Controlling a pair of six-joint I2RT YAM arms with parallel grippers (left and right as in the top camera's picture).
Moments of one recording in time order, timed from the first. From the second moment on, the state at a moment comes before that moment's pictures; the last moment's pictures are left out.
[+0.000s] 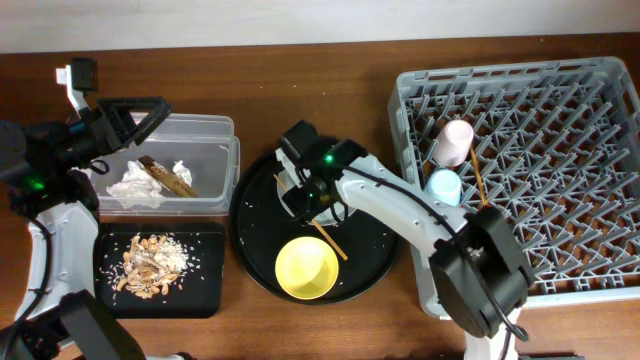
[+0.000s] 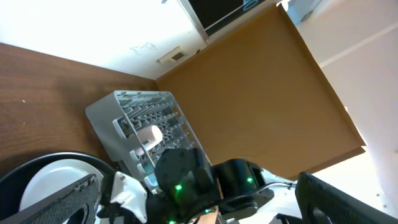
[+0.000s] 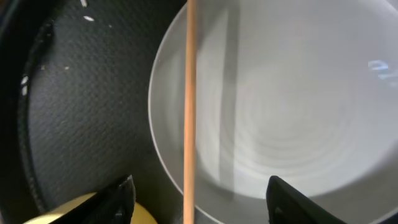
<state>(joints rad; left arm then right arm) 0.44 1.58 1.07 0.83 1.56 -1.31 0.70 2.01 1.55 -0.84 -0.08 0.06</state>
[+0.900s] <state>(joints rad) 0.44 1.58 1.07 0.83 1.57 -1.31 0.70 2.13 1.73 -1.01 -0.06 0.05</state>
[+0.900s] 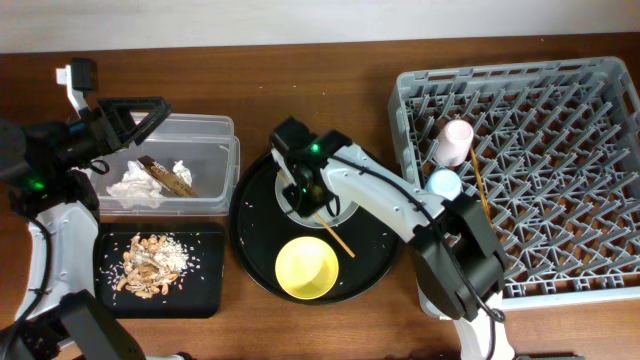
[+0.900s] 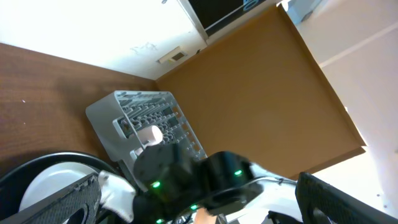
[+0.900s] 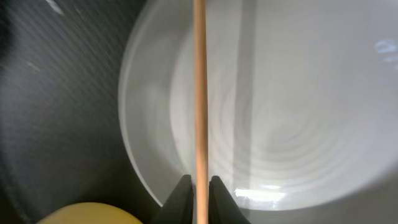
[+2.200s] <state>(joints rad) 0.44 1.58 1.07 0.83 1.56 -1.31 0.69 2.31 1.91 -1.19 -0.10 0.11</state>
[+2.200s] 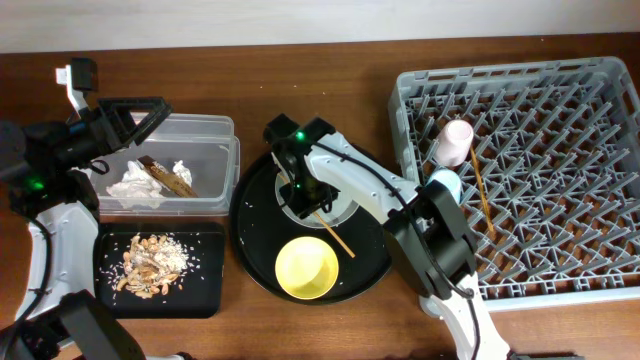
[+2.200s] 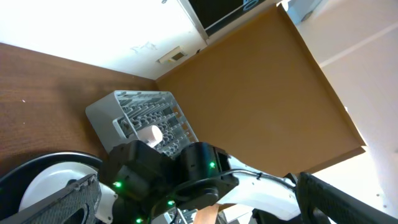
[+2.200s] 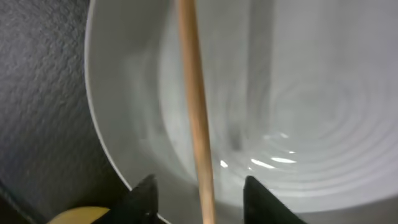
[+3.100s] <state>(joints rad) 0.44 1.58 1.07 0.83 1.56 -1.31 0.04 2.21 2.17 -1.67 0.04 -0.01</state>
